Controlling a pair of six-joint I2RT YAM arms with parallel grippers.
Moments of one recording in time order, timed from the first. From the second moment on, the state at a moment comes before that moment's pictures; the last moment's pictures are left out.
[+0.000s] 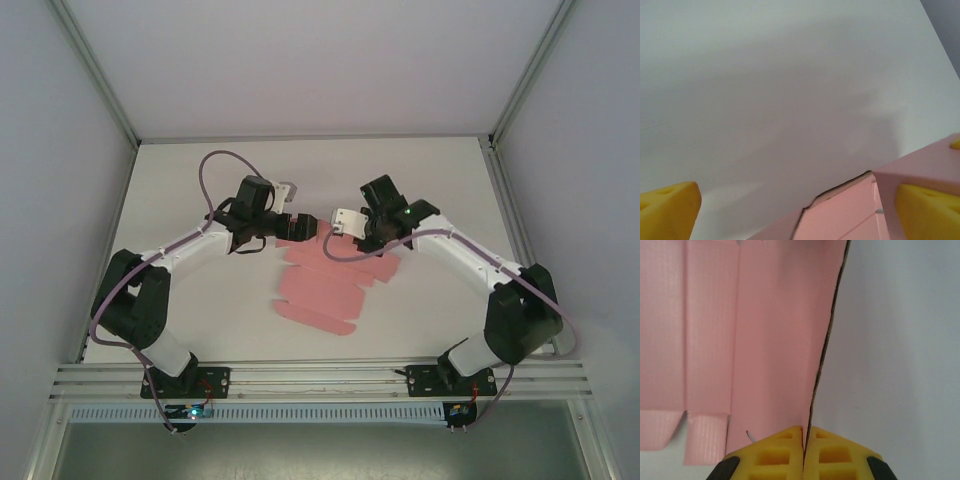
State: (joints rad) left arm -0.43 1.61 1.04 -0.17 0.43 -0.34; right arm 0.55 1.47 1.10 -0.61 -0.07 -0.82
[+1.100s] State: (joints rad) left arm -0.20 1.15 0.68 -0.20 0.26 -0.53; right arm 0.44 1.17 0.80 -0.17 -0.15 -0.75
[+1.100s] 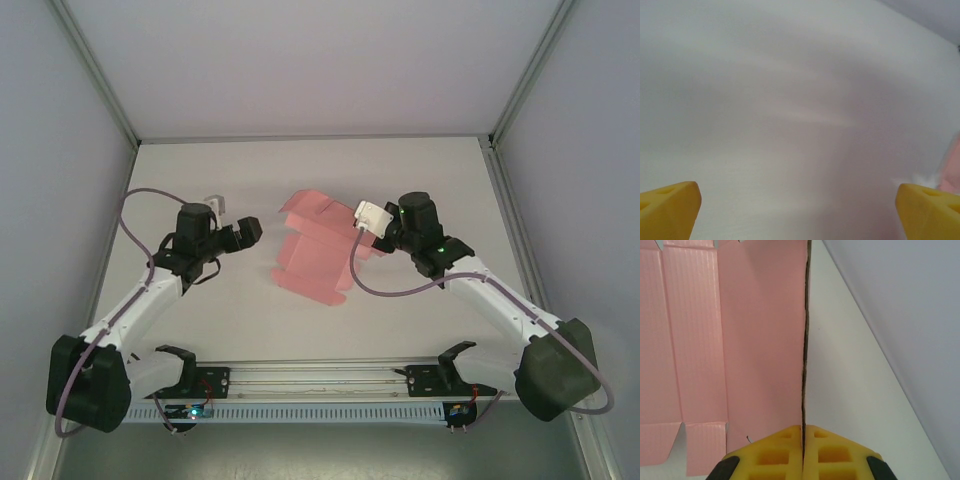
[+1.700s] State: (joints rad) left arm -0.26 1.45 0.75 0.12 0.69 -0.52; right arm 0.43 1.18 0.80 -0.17 -0.23 -0.70
